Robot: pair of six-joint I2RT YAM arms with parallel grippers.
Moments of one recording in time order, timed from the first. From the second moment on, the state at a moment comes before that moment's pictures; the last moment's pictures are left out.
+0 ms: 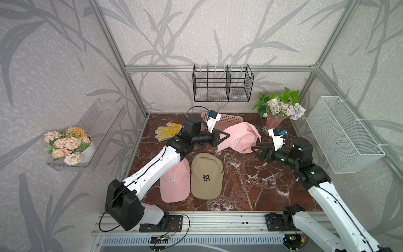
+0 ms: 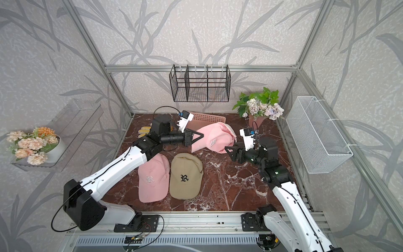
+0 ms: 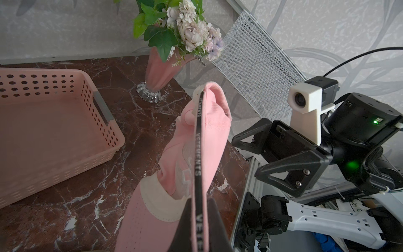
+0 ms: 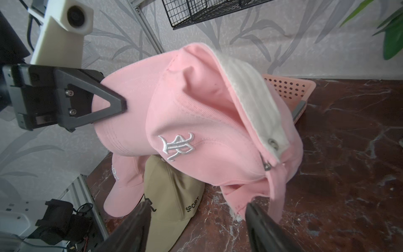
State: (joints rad) left arm -0.56 1.40 1.24 -0.20 0.63 -0.42; right arm 0.23 0.85 0.82 -0.36 -0.57 0.24
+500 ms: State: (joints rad) left arm -0.56 1.40 1.24 -0.20 0.70 -0.42; right arm 0.23 0.97 0.86 -0.36 -0.45 0.29
